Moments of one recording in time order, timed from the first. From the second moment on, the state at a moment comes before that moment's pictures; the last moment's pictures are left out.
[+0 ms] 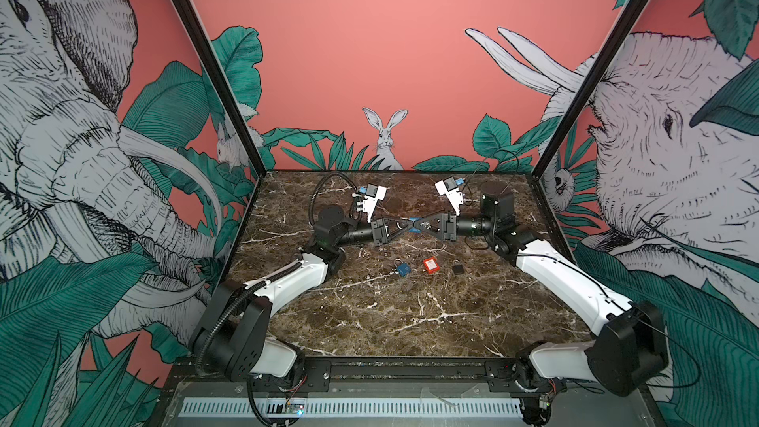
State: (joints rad) left arm -0.54 1.42 0.78 0.81 0.94 -0.90; right arm 0.43 1.34 1.05 -0.02 -0.94 0.45
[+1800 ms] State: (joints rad) left arm -0.52 1.53 0.75 1.03 0.90 -1.08; right arm 0.37 1.34 0.93 0.23 -1.01 0.63
